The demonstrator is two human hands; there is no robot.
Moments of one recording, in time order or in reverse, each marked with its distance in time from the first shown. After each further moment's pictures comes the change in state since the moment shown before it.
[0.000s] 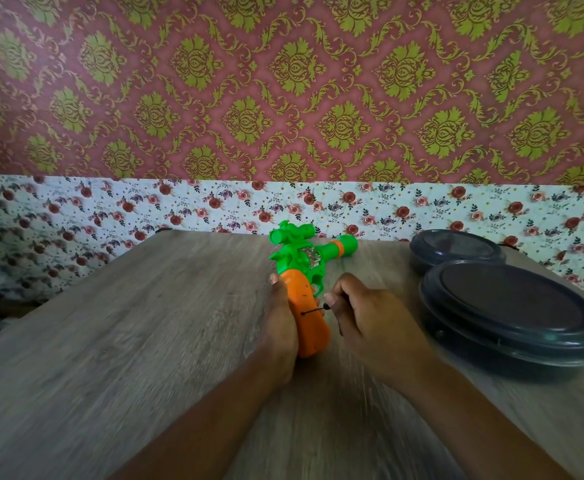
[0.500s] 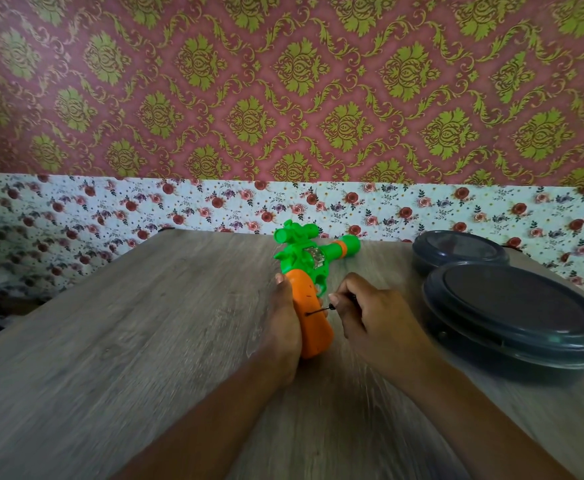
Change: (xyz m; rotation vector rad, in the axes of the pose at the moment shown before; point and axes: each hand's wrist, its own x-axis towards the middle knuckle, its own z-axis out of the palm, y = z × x) left_hand 0.006 -0.005 -0.001 0.065 0.046 0.022; right_hand 0.002 0.001 -0.001 0.073 -0.010 0.042
